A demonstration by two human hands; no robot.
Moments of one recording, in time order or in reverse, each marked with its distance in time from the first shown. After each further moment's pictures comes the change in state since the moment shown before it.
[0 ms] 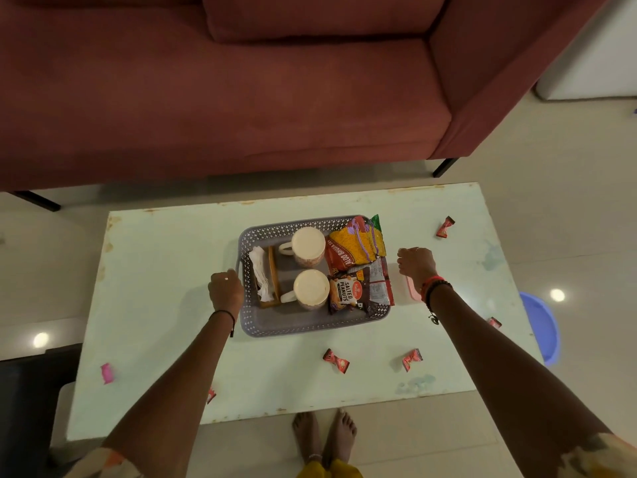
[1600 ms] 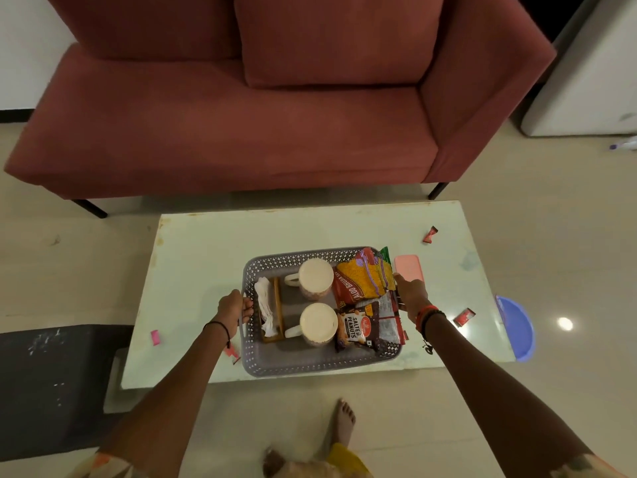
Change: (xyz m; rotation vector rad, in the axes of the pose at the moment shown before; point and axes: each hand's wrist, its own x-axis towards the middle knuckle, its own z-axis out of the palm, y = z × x) left_hand -0.124 -0.030 -0.109 -0.317 -0.296 -0.177; right_hand -0.168 0.017 -0.020 0.203 0.022 0.072
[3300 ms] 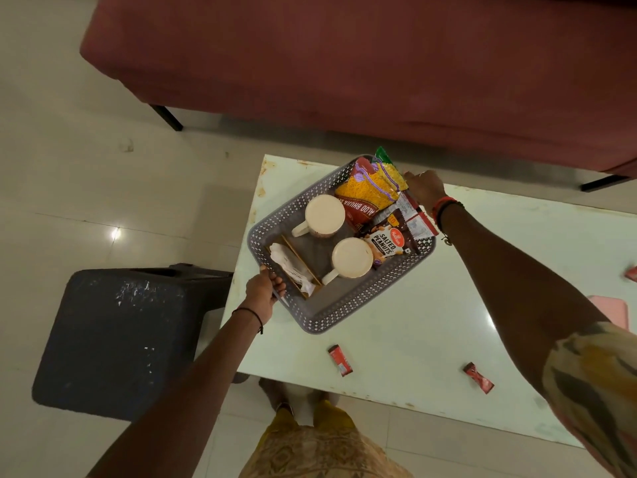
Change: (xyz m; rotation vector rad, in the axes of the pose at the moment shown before) left_hand 0.209 -0.010 -0.180 -0.517 0.160 -0.273; right_hand 0.097 -0.189 0.392 -0.567 -0.157 -0.368
